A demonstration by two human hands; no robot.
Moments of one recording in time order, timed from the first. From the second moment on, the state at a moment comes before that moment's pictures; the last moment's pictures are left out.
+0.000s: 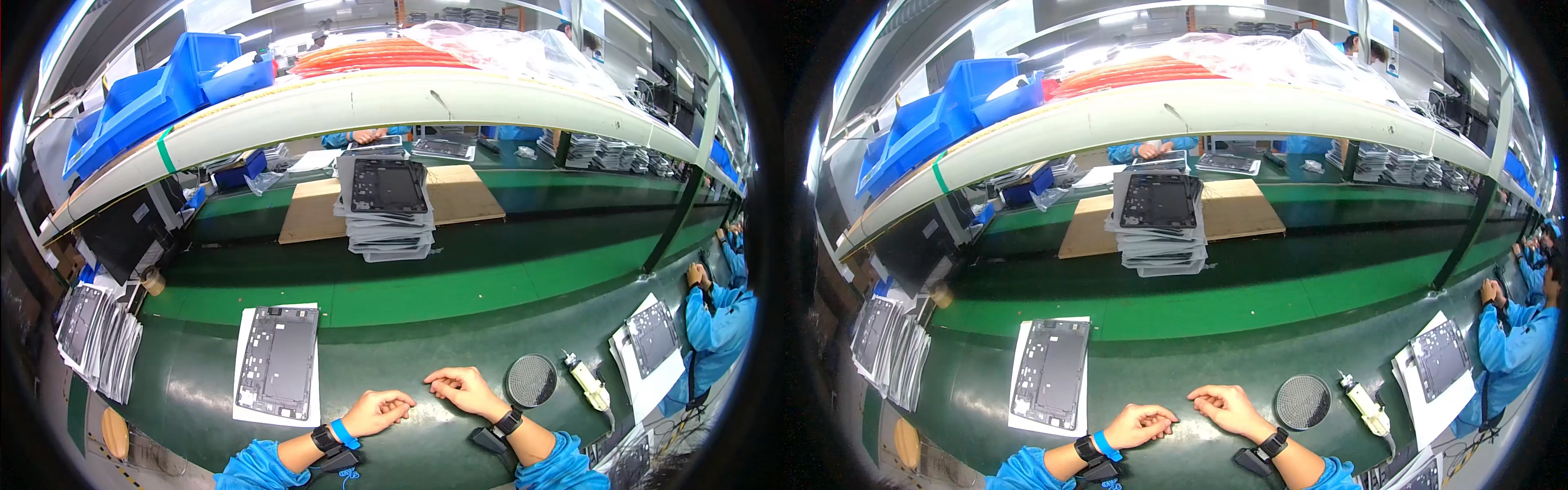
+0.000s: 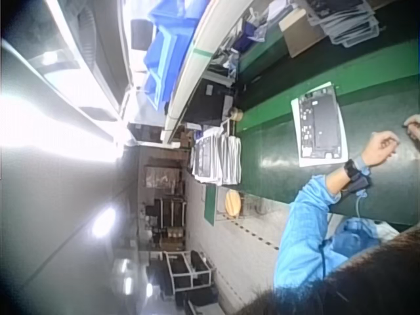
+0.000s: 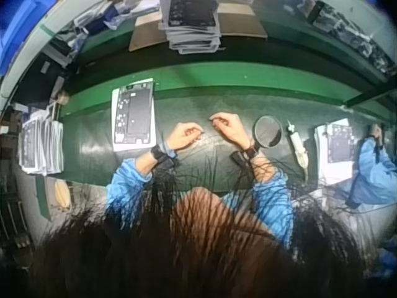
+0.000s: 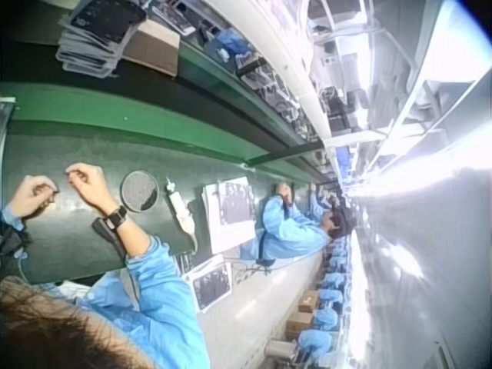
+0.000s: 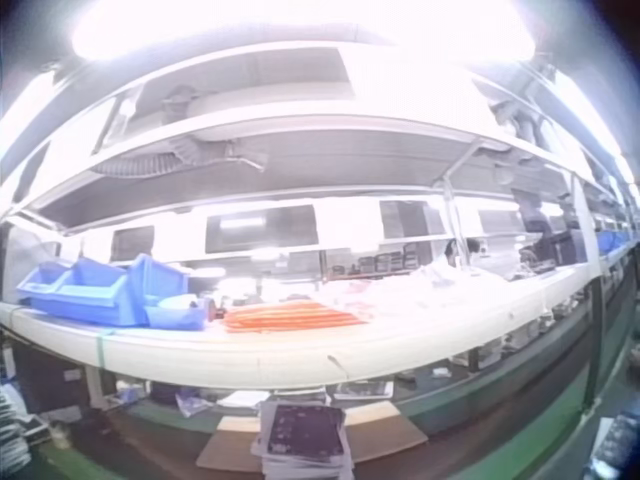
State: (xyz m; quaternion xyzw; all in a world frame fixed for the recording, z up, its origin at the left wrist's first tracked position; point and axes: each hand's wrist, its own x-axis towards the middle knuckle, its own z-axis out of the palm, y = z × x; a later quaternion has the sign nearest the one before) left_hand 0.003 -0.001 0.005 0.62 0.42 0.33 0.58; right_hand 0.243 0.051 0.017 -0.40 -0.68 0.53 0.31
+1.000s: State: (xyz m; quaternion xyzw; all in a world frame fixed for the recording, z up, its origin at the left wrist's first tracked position) left_hand 0.000 0.001 0.003 0.62 0.43 0.31 0.58; right_hand 0.243 0.052 0.012 -0.39 -0.68 0.54 0.31
